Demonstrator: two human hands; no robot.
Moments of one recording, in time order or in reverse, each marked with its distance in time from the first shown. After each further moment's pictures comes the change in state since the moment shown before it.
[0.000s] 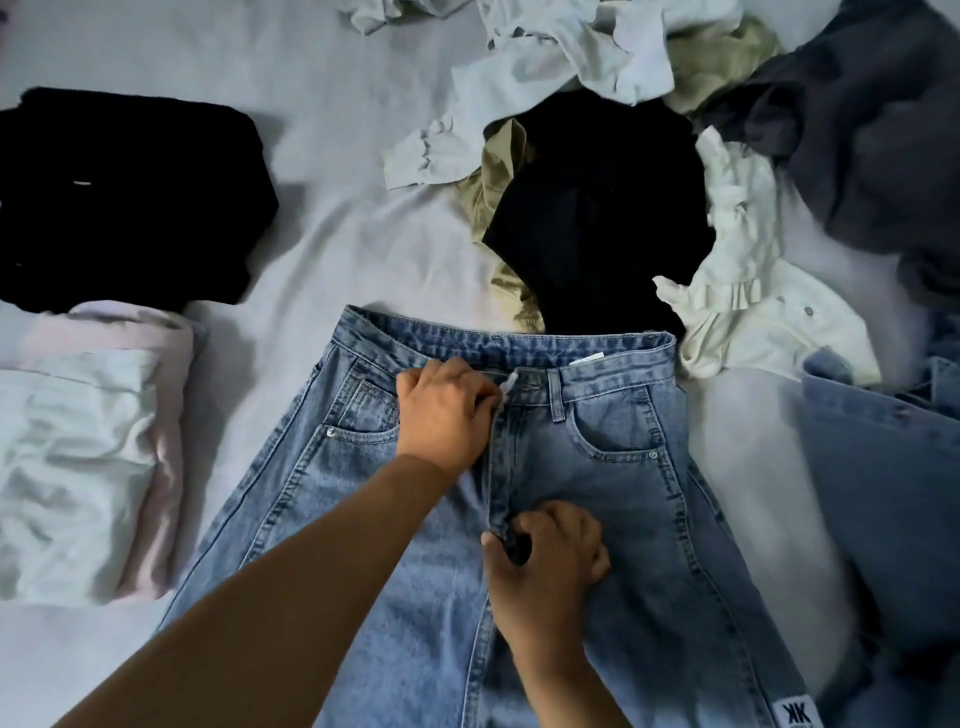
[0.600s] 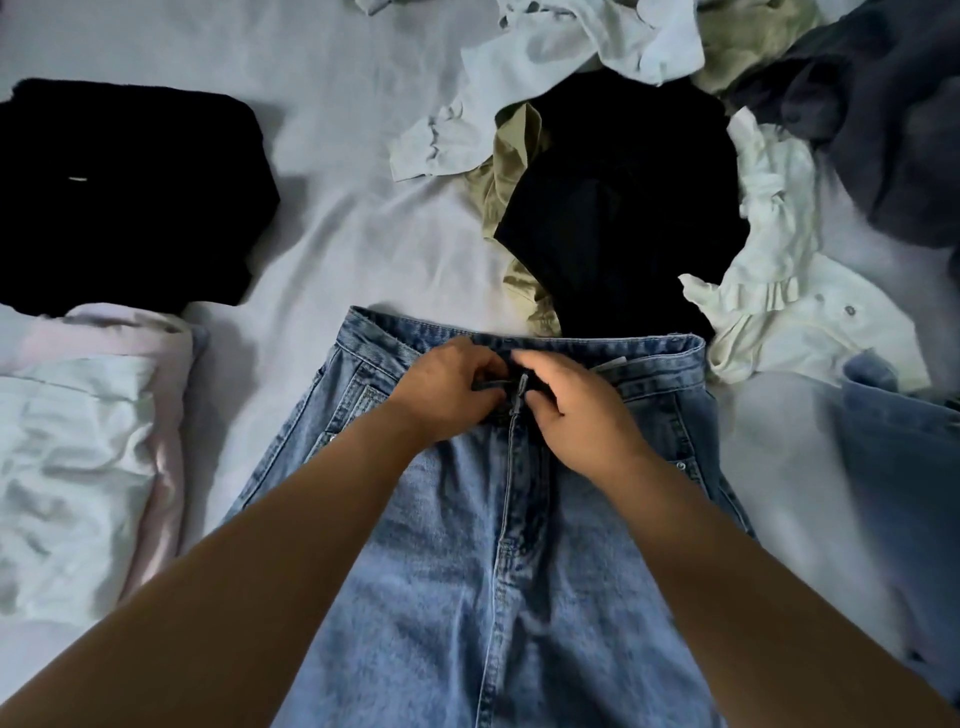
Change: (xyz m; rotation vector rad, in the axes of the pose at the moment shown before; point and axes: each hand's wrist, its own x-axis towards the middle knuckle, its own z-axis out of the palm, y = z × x) left_hand 0.042 -0.018 -0.023 -0.206 -0.391 -0.001; right_hand 0.149 -0.037 -0.035 0.080 -0.519 -0.417
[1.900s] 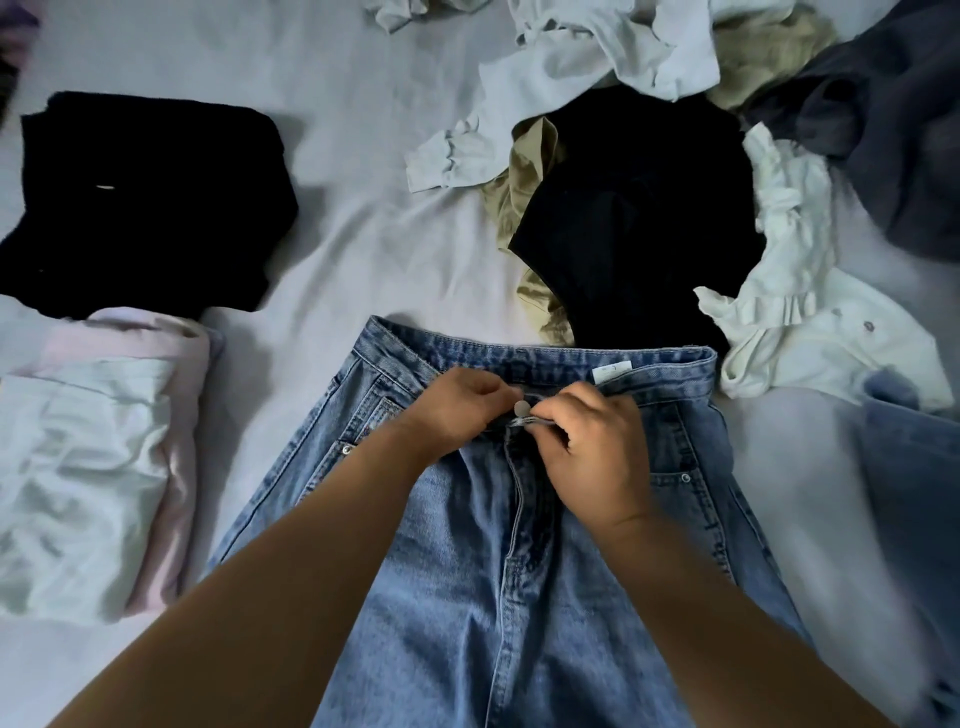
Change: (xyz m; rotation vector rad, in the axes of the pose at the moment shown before) left_hand -0.008 0.006 0.003 -0.540 -0.098 -0.248; right_hand -0.016 0.002 0.023 -0.223 0.442 -0.207
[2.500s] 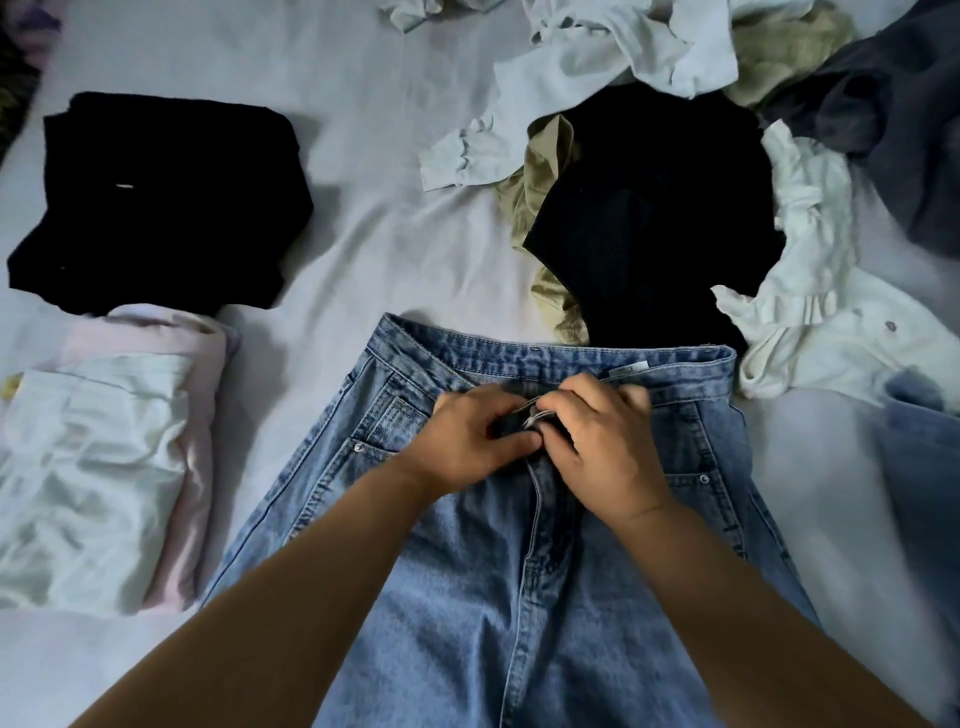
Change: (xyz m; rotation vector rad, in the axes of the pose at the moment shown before) left_hand -0.011 -0.035 0.006 0.221 0.017 0.340; right_hand 0.003 0.006 0.001 -0.156 -0.120 -0.101
